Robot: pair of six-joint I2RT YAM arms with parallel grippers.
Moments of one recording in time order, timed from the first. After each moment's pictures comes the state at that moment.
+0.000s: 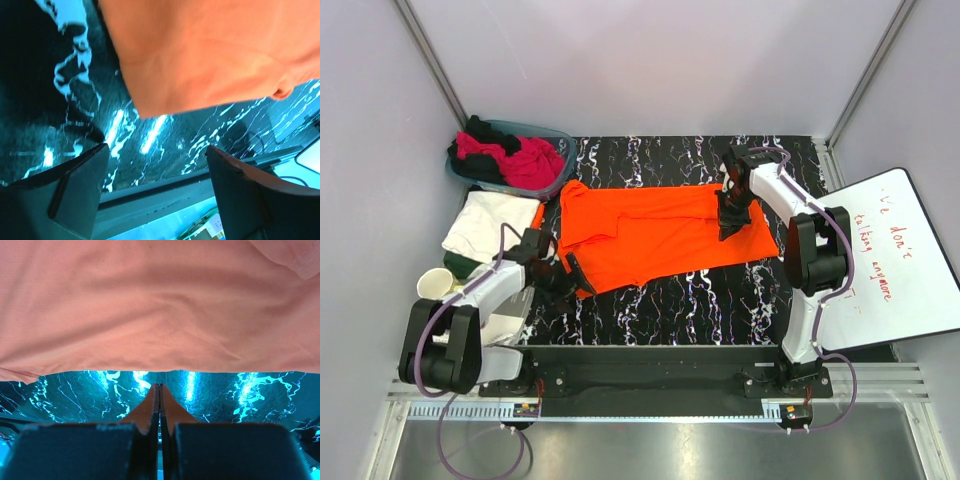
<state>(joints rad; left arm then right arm) -0.17 1.29 0.61 -0.59 0.39 -0.73 0.25 1.99 1.64 -1.06 -0.15 0.26</state>
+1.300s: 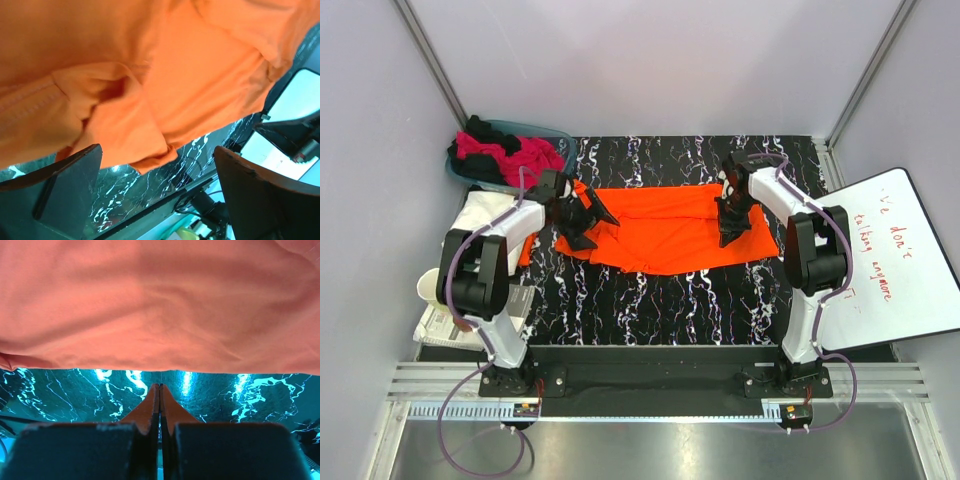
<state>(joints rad) -0.19 1.78 1.16 -0.44 0.51 -0.85 0.25 1.99 1.59 -1.04 -0.16 0.24</state>
